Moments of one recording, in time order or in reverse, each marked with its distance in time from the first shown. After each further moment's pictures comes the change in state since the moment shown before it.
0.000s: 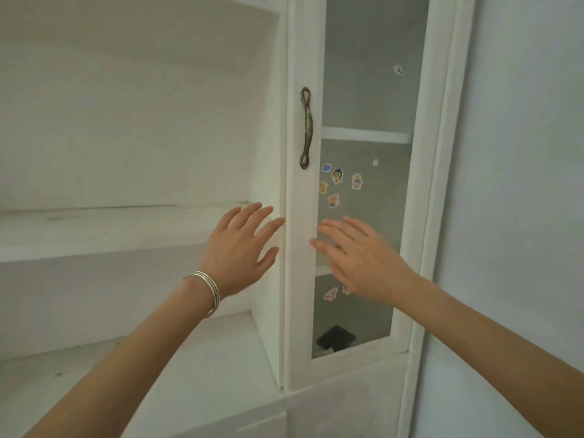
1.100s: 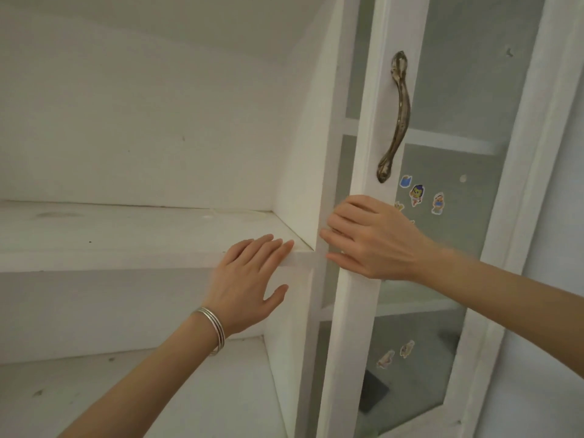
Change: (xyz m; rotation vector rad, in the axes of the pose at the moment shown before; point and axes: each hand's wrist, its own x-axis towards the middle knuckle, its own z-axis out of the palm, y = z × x) left_hand 0.002 -0.049 0.100 0.008 -0.045 -0.070; right_hand 0.106 0.048 0.074 -0.137 0.275 -0.431
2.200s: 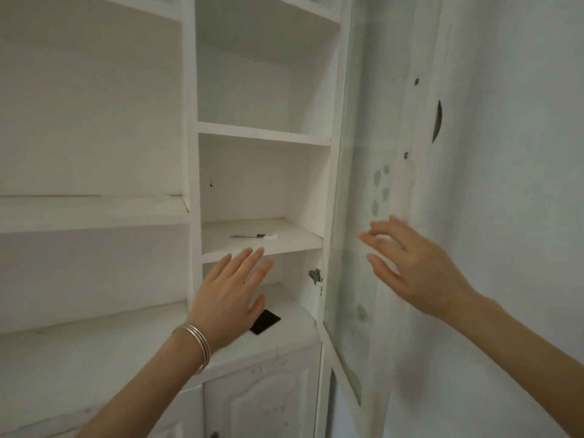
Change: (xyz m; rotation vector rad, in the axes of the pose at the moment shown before) left_hand -0.049 0.250 -0.118 -0.092 -0.068 0.087; right_hand -0.239 -0.034 -0.290 0.188 -0.205 0.750
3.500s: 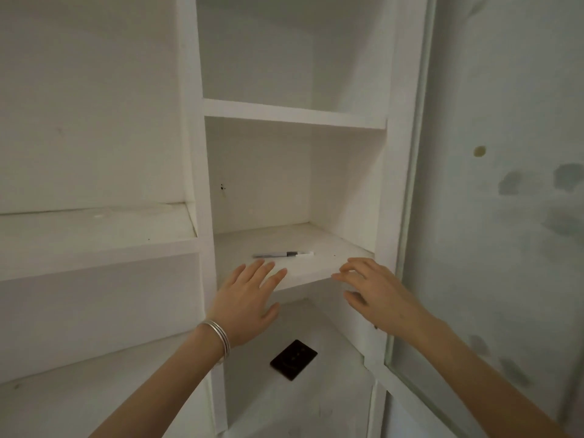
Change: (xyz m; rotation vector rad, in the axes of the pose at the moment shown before) left_hand 0.091 -0.123 0.158 -0.038 -0.159 0.037; right_hand 0.059 -0.005 0.261 0.253 -0.336 0.113
